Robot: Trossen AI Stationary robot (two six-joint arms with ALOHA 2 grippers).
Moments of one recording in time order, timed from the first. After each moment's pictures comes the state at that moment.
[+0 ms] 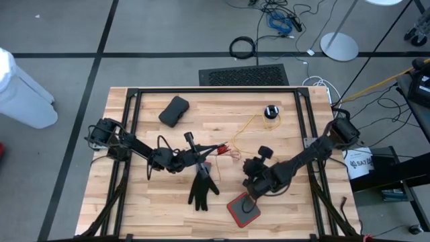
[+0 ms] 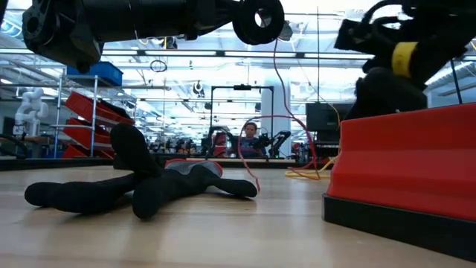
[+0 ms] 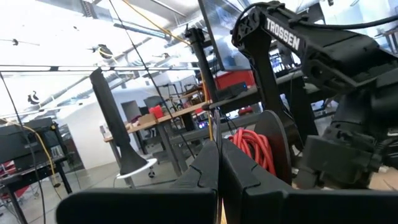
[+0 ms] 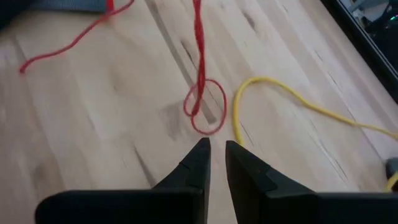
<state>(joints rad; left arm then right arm) -0.30 1.80 0.65 1.54 -0.55 0.58 0.53 1.69 0.94 -0.60 0.81 0.83</state>
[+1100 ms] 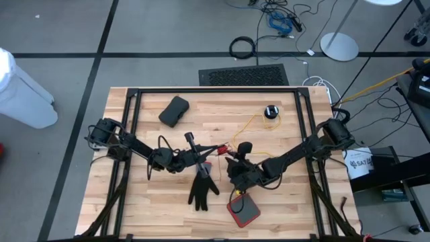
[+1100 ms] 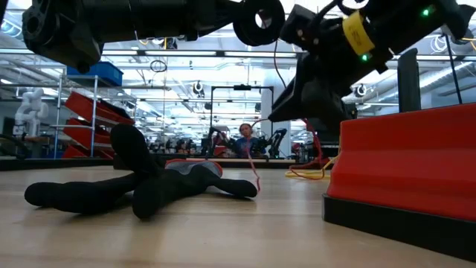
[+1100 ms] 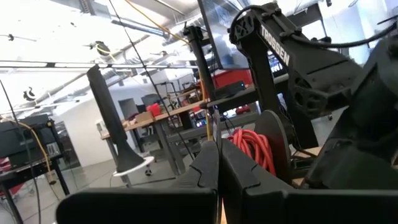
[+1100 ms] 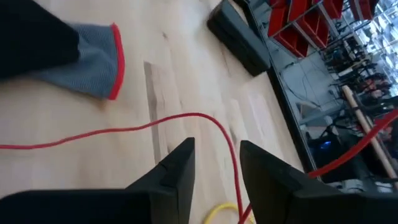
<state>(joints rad) -0.30 1.80 0.65 1.53 -0.55 0.56 0.41 1.79 0.94 -0.01 0.96 -0.03</state>
